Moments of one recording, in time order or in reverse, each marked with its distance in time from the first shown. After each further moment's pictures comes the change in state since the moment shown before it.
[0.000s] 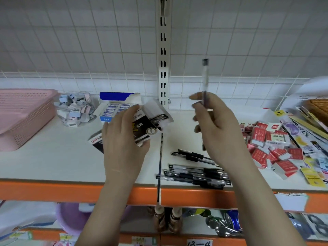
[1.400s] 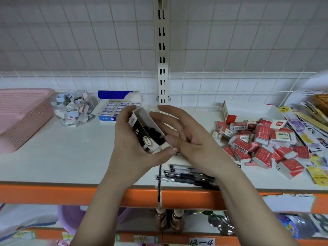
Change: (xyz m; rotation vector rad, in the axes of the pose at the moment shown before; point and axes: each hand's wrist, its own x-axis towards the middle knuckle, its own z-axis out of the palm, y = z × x) left_hand 0.002 0.007 -0.002 -0.715 -0.280 -0.133; right_hand -0.001 0.035 0.027 0.632 -0.585 -0.037
